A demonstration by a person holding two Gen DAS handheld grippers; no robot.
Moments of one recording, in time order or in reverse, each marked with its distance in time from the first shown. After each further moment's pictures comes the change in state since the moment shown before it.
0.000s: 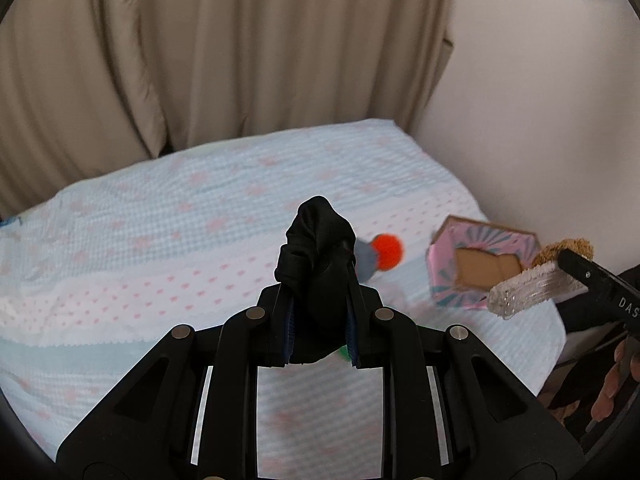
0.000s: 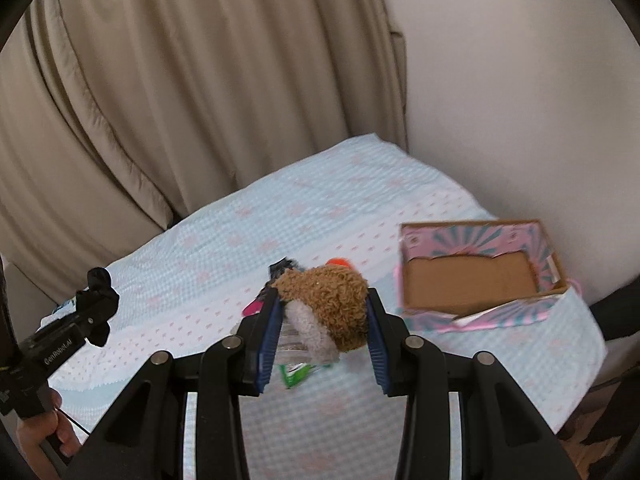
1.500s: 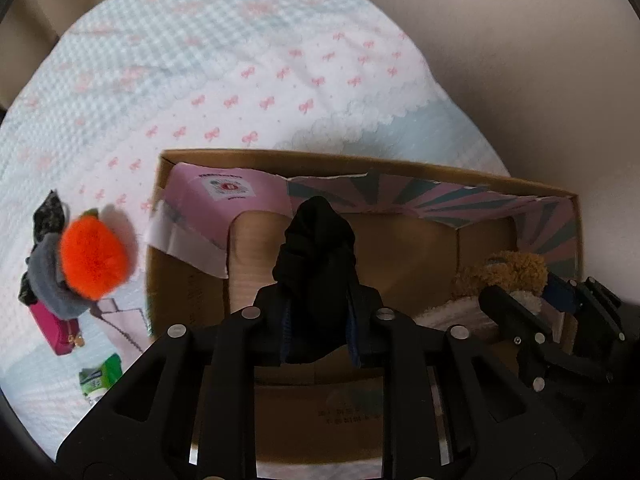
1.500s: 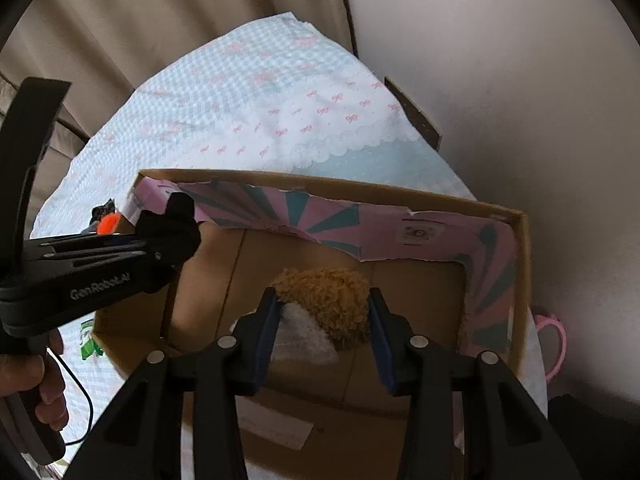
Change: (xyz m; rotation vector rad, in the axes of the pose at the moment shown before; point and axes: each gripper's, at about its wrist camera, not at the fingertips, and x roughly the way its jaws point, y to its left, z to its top) left arm 0.403 -0.362 -0.009 0.126 0.605 -0.042; right arm 0.250 -0.319 0.038 -0.083 0.434 0.022
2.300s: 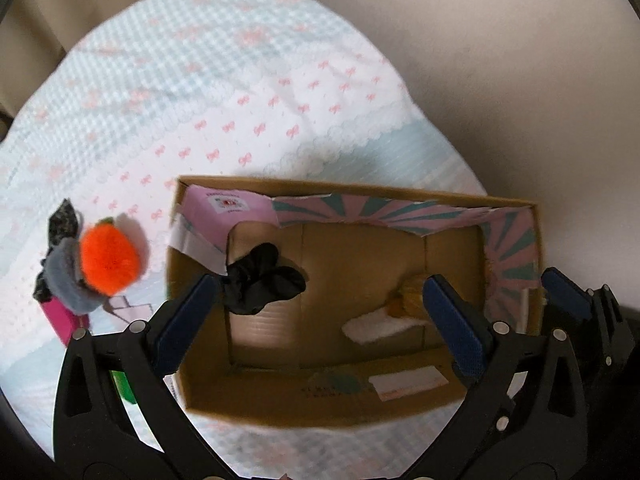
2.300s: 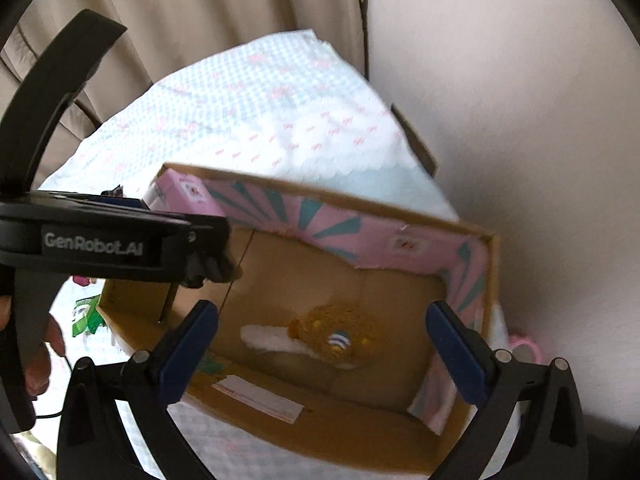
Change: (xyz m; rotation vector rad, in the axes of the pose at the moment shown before) left arm -0.055 -0.015 0.002 0.005 -0.058 -0.006; right arm -0.045 0.014 -0.013 -0.106 -0.084 -0.064
